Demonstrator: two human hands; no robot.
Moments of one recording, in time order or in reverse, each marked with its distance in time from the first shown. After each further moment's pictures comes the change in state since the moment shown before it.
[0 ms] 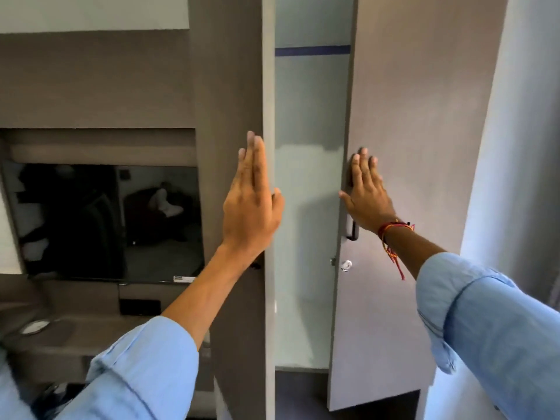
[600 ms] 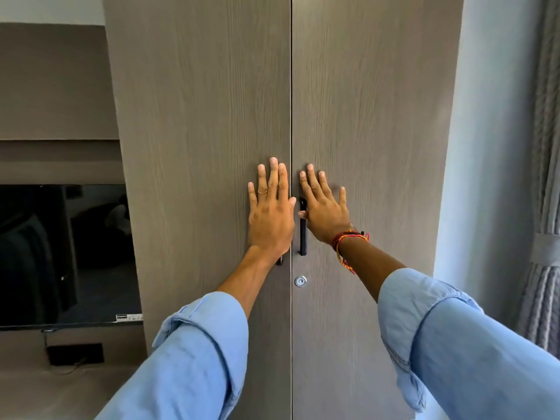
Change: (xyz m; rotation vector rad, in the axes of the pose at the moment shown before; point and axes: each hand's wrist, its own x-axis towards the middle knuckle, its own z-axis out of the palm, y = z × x) left_hand 0.048 0.016 0.217 0.113 -0.209 -0.030; right_hand 0.054 0.034 0.046 -0.195 -0.080 -0.012
